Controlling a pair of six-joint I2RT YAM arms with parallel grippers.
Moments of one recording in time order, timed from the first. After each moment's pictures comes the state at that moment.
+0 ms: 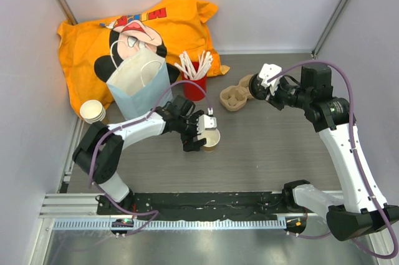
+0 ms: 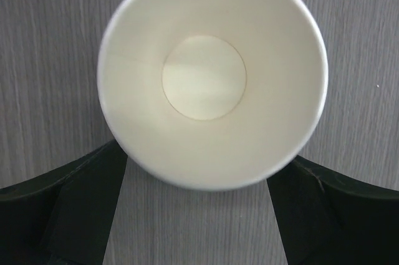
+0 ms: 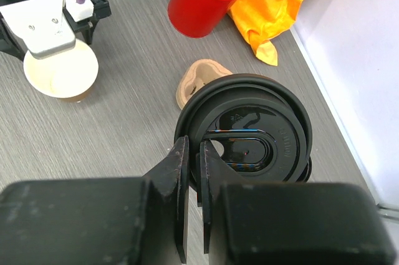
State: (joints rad) left arm -0.66 1.63 0.99 -0.41 0.53 0.71; right arm 0.20 1.06 1.33 -0.80 -0.58 -0.76
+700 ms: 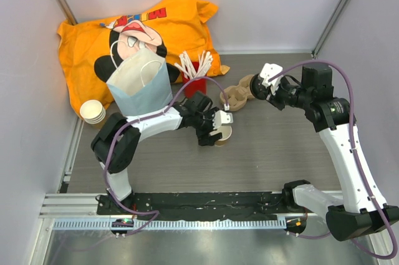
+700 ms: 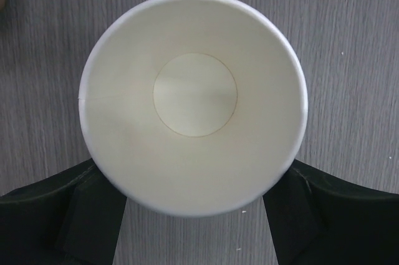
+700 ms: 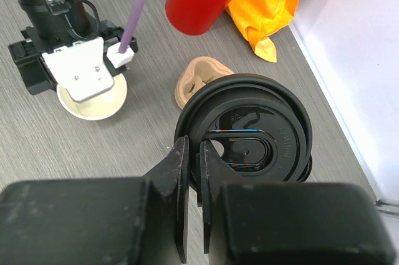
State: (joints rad) left arm -0.77 1.81 1.19 -0.37 0.47 0.62; right arm 0.19 1.06 1.32 -0.79 -0.58 -0.75
